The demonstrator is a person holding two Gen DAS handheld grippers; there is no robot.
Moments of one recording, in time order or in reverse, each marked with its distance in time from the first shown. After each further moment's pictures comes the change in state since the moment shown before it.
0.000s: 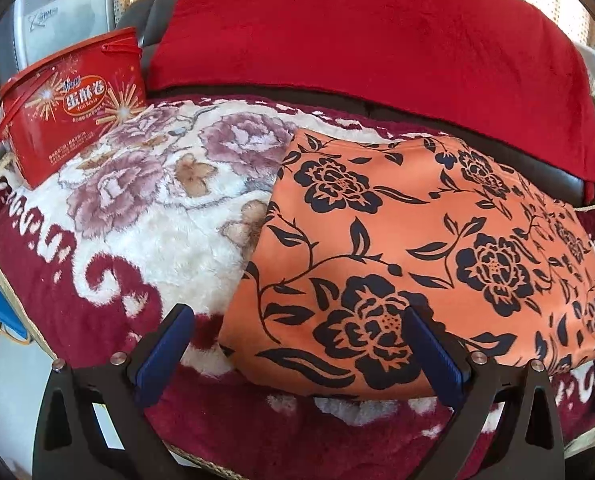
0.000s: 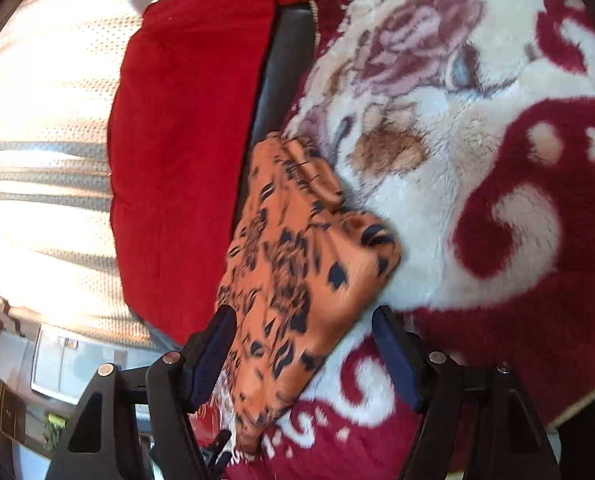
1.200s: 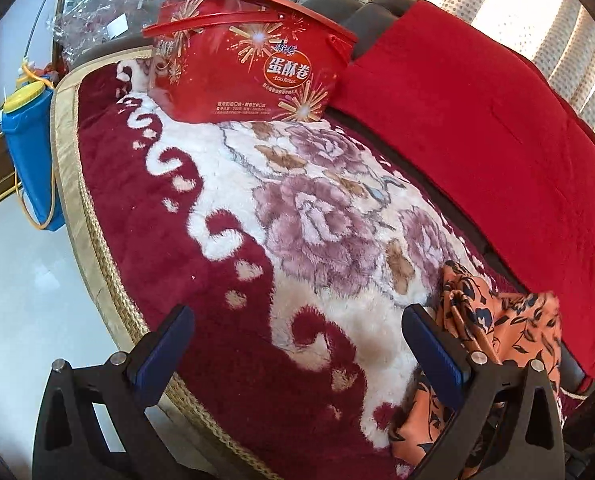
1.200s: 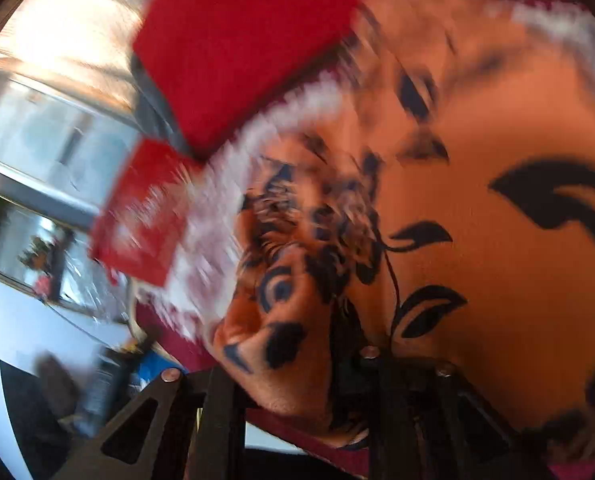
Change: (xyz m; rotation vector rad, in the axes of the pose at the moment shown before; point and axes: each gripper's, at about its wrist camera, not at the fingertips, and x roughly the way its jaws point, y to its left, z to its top) left arm -0.026 0.179 -0.004 -0.575 -0.123 0.063; right arm 0.245 0.189 -0.252 -0.593 0.560 -0.139
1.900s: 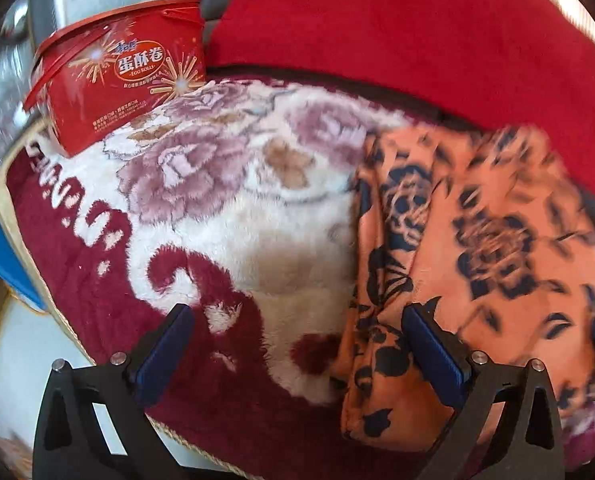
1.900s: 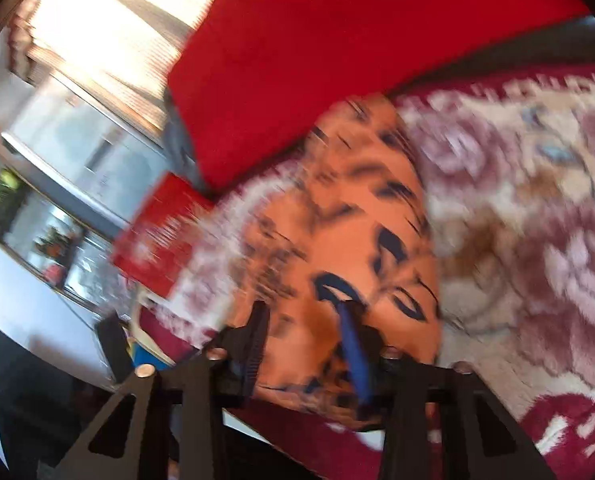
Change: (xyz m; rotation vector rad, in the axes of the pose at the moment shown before) left arm 0.042 -0.106 -0.065 0.480 0.121 0.075; right arm -0.114 -0.066 0.016 -0.125 -0.146 0.019
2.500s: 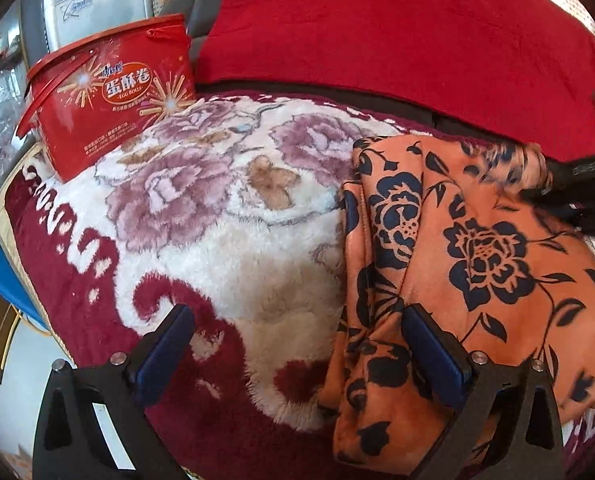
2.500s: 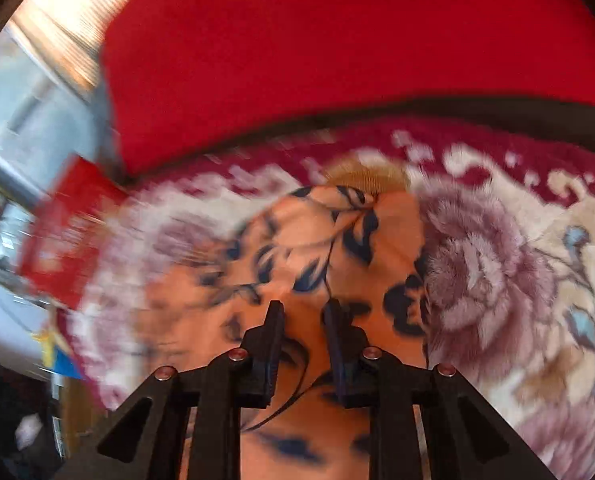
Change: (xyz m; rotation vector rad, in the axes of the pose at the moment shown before) left arm -0.002 -0.008 0.007 0.024 -0.052 -0.011; right arm 0.113 -0.006 0.132 -0.100 0.171 -0.292
